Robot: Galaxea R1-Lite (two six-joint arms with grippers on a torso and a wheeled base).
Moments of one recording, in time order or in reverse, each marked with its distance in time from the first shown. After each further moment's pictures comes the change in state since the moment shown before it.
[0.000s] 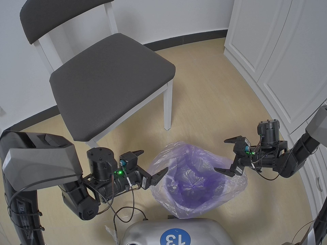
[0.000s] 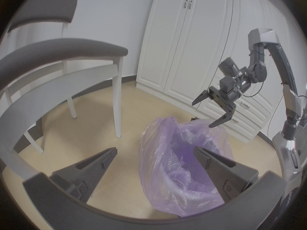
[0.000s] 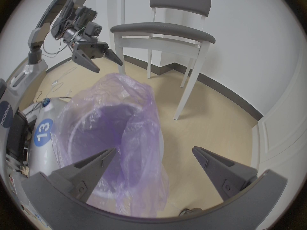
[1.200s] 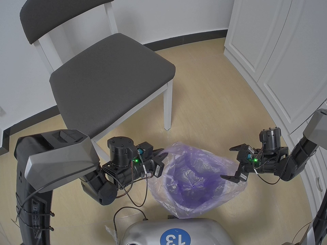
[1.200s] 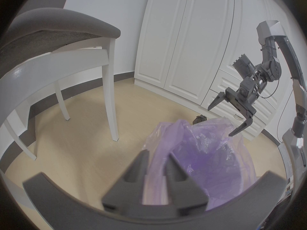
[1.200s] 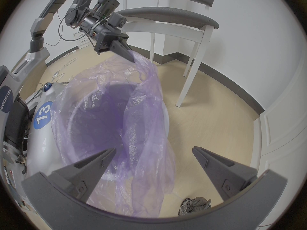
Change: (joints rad) left arm -0.001 0.119 -0.285 0.164 0.001 0.019; right arm -0.039 0.060 0.036 -0.014 -0.009 -0.057
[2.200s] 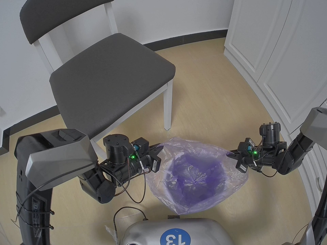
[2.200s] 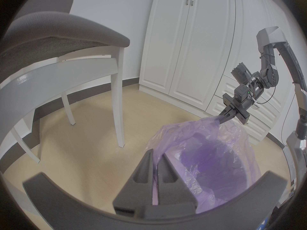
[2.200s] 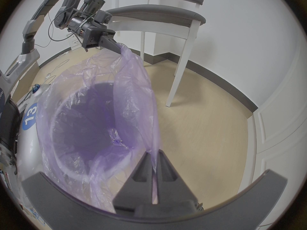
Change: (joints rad) left arm 0.028 0.021 -0.016 -0.067 0.011 -0.011; right arm -0.050 0.055 -0.100 -0.018 0.006 0.021
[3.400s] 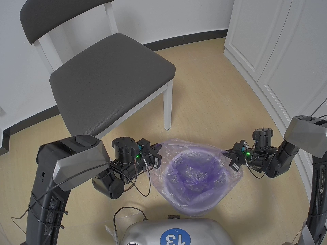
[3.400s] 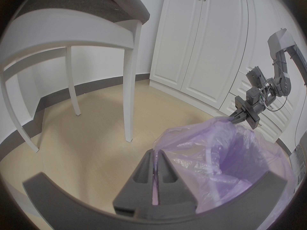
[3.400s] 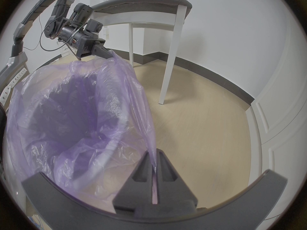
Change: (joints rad) left arm 0.032 0.180 -0.189 0.017 0.051 -0.043; right arm -0.023 0.202 -0.090 -0.182 0.015 0.090
